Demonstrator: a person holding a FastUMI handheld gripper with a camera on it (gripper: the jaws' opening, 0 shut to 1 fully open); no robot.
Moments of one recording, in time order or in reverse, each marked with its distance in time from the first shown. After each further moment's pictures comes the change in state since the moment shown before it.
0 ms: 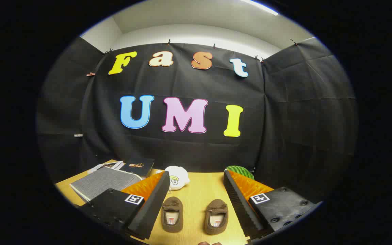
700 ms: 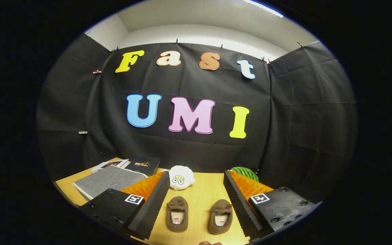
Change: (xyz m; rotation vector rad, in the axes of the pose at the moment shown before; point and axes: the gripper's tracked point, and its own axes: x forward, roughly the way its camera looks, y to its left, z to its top) arm 0.000 0.020 0.003 -0.019 0.005 0.029
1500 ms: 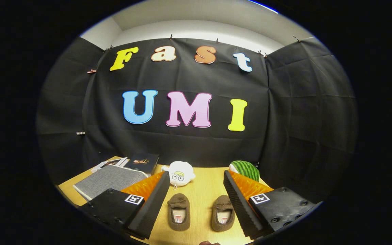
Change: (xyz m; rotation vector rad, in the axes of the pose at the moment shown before) arm 0.012 -0.005 -0.016 0.034 0.078 -0.019
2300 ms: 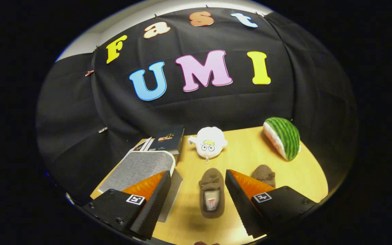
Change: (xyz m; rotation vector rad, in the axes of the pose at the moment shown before) arm 0.037 0.063 -0.076 0.273 0.388 0.273
